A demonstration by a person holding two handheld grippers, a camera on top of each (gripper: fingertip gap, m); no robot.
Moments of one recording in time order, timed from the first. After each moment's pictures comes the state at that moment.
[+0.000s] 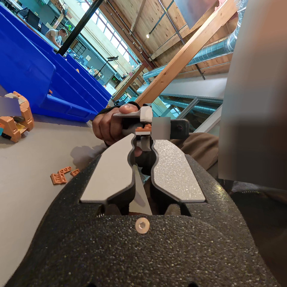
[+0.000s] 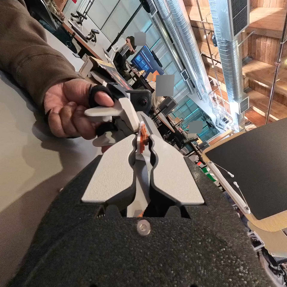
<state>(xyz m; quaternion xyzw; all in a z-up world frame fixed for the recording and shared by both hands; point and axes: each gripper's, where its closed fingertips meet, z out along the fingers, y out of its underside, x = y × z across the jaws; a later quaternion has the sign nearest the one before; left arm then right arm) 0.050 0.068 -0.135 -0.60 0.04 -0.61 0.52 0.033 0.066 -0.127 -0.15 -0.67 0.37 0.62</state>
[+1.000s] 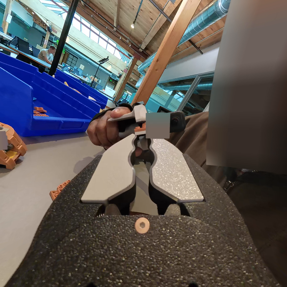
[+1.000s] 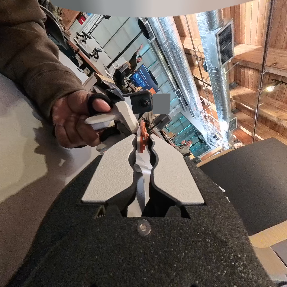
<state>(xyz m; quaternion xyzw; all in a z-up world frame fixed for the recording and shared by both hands) 0.067 0.052 -0.125 -0.59 0.14 -0.55 0.58 0.047 0.049 -0.116 -0.10 -0.65 0.38 0.65</state>
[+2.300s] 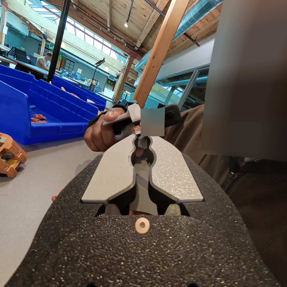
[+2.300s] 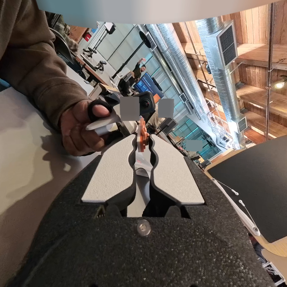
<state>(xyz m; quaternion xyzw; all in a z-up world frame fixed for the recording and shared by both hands) 0.072 0.048 -0.125 -0.58 0.17 -0.53 0.59 0.050 0.047 -0.116 -0.10 -0.65 0.42 0.63</state>
